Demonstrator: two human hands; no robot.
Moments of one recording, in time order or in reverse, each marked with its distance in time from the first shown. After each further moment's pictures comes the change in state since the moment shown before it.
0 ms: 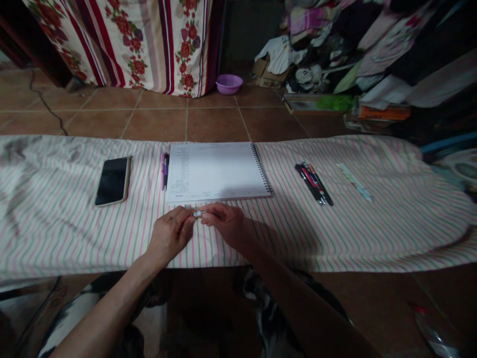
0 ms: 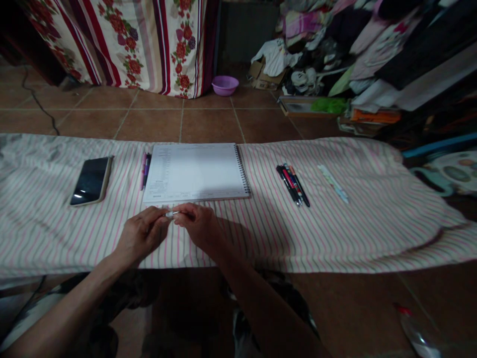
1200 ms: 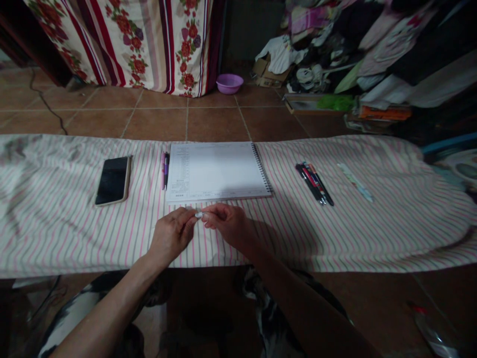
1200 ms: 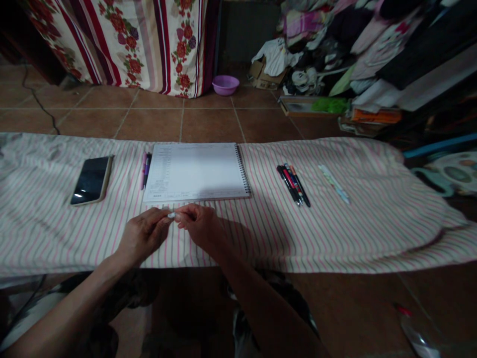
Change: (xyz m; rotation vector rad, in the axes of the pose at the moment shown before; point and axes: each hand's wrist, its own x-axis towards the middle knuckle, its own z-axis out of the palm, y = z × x) left_hand -0.001 0.002 0.002 -0.015 -0.008 -0.009; right_hand -0.001 0.004 0.000 0.034 -0.003 0.054
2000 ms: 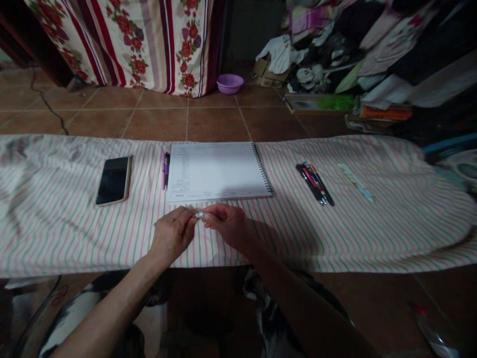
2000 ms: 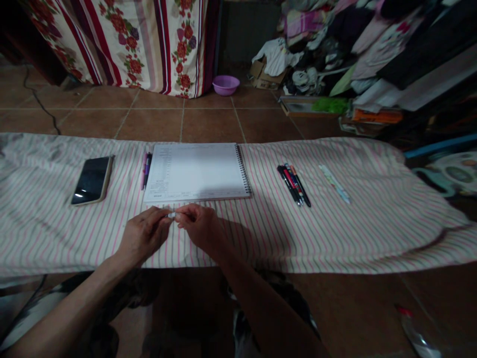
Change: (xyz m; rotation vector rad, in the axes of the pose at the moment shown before) left_hand 0.000 0.001 0.001 0.096 0.012 0.017; right_hand -0.002 -0.001 0.001 -0.037 0.013 -0.003
